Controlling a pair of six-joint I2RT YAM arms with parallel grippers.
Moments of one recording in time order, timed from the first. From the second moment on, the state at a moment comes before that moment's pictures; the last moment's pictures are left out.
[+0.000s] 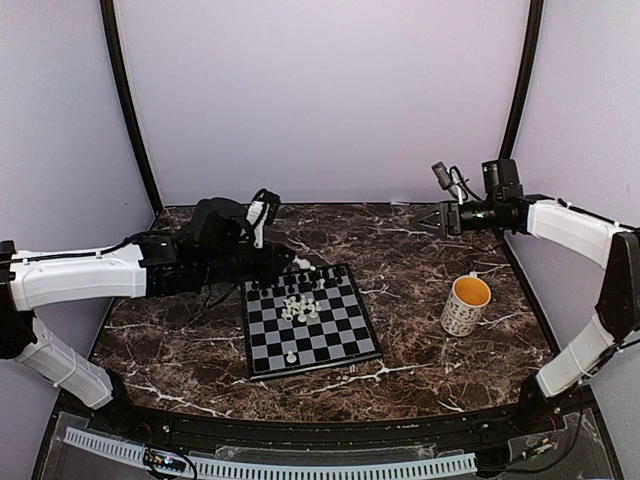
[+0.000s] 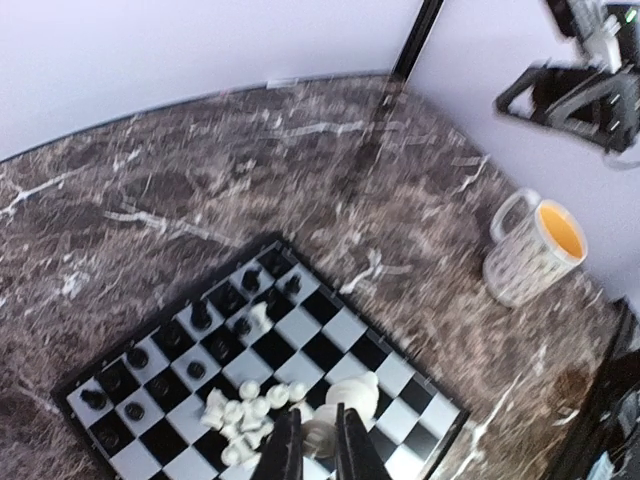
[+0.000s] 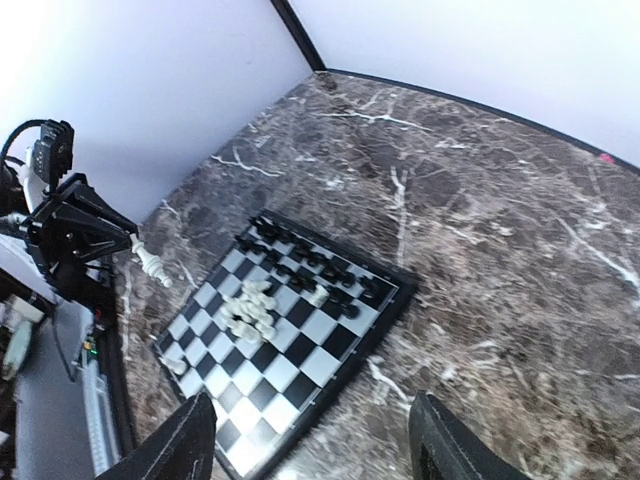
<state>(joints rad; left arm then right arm) -0.92 1.41 1.03 -0.19 -0.16 -0.36 0.19 1.48 1.14 -0.33 -0.92 -0.08</state>
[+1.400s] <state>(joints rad) -0.93 1.44 0.91 0.49 -0.04 -0.65 0.54 1.73 1.07 0.70 -1.23 1.11</state>
